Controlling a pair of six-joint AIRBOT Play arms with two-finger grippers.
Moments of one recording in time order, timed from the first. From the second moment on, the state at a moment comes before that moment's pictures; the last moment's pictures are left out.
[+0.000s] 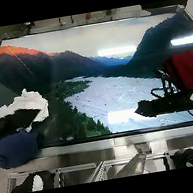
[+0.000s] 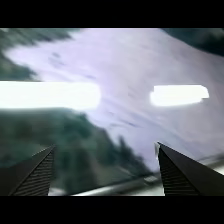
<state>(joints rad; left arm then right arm) 0.43 -0.56 0.75 0.83 -1.33 -1.19 0.29 -0.80 0.66 -1.00 1.11 1.71</state>
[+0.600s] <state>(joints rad) 0.79 -1.17 1.06 1.24 -1.30 -1.36 0.29 -0.80 0.66 -1.00 1.11 1.71</state>
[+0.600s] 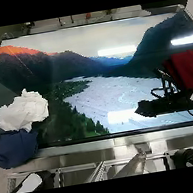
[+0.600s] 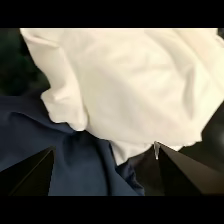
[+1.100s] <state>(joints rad) 0.77 -1.49 1.10 1.21 -1.20 -1.27 0.29 -0.80 0.66 -1.00 1.11 1.71</state>
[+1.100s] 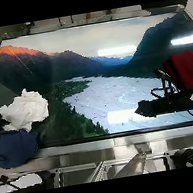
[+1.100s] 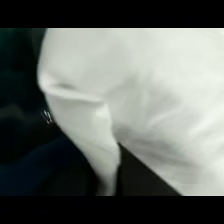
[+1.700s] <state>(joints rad) 0.26 -1.41 1.48 0.79 -1.41 -1.19 0.29 -0.80 0.66 -1.00 1.11 1.71</state>
